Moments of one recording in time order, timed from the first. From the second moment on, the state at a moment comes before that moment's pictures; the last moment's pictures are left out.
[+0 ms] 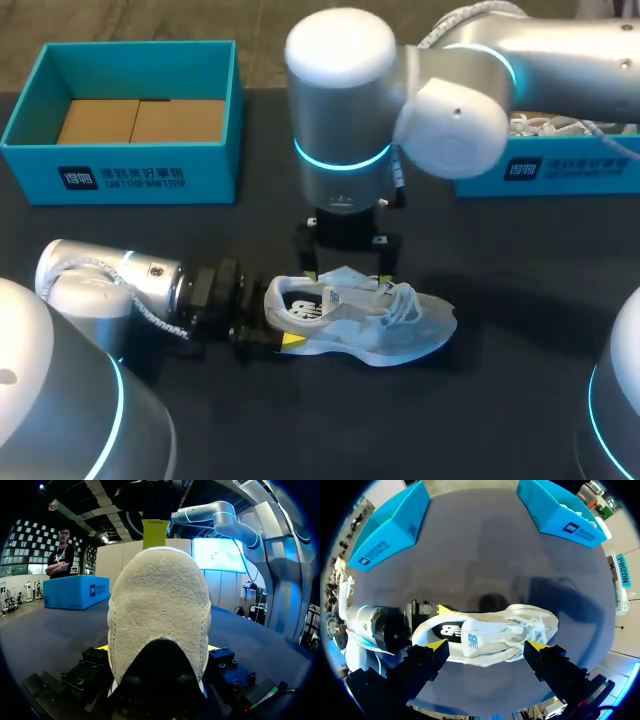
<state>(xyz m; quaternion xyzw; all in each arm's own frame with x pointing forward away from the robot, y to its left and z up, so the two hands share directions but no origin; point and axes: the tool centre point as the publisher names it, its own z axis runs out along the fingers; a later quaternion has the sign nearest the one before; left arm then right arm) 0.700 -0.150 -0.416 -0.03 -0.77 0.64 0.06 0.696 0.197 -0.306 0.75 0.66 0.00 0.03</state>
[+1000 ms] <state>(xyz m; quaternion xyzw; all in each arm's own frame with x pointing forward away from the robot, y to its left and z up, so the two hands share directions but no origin) 0.700 -0.150 -0.416 -0.03 -0.77 0.64 0.06 0.689 0.203 -0.345 0.71 0.70 -0.05 0.08</state>
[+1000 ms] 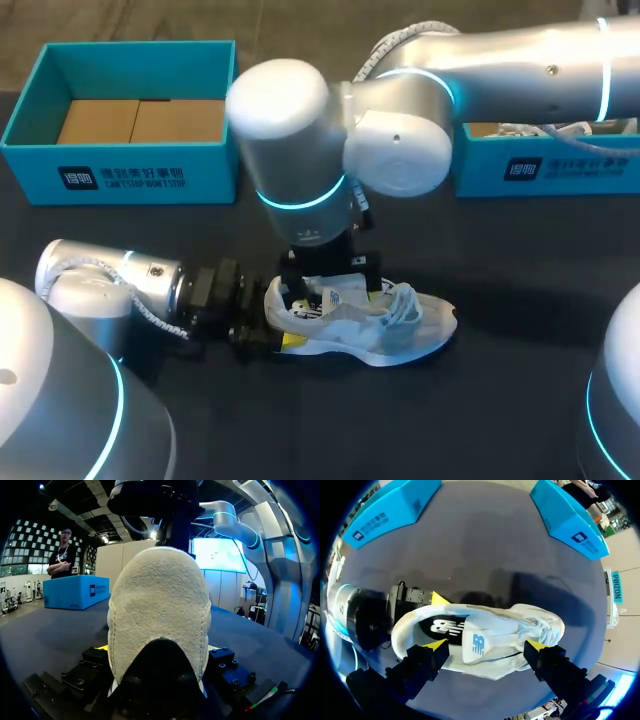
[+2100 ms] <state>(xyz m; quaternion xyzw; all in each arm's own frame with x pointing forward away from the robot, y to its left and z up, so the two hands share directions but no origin) 0.700 -0.150 -0.416 -0.03 -0.77 0.64 0.06 0.688 0.186 -0.361 0.70 0.70 -0.06 0.10</state>
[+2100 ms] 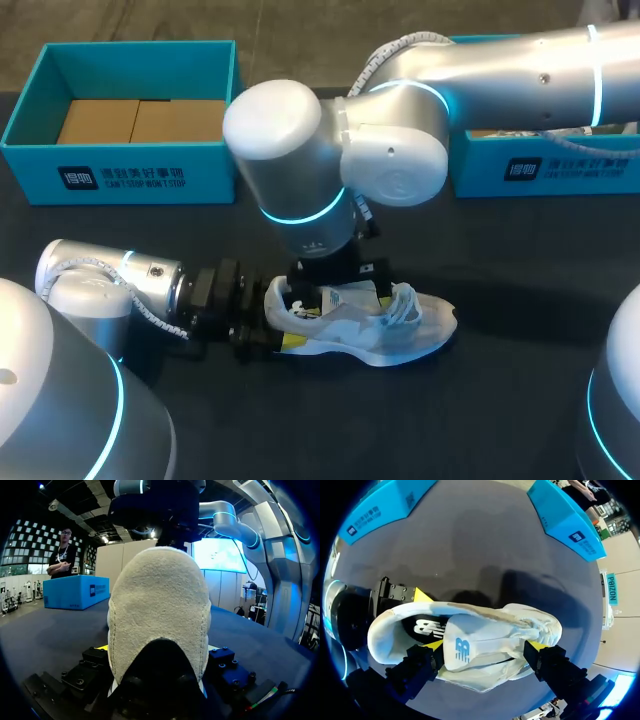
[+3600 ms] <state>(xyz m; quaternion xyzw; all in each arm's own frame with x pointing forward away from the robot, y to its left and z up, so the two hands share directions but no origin) 0.700 -0.150 -0.416 -0.03 -0.77 0.64 0.06 0.690 0.163 -0.349 0.80 0.60 0.02 -0.03</state>
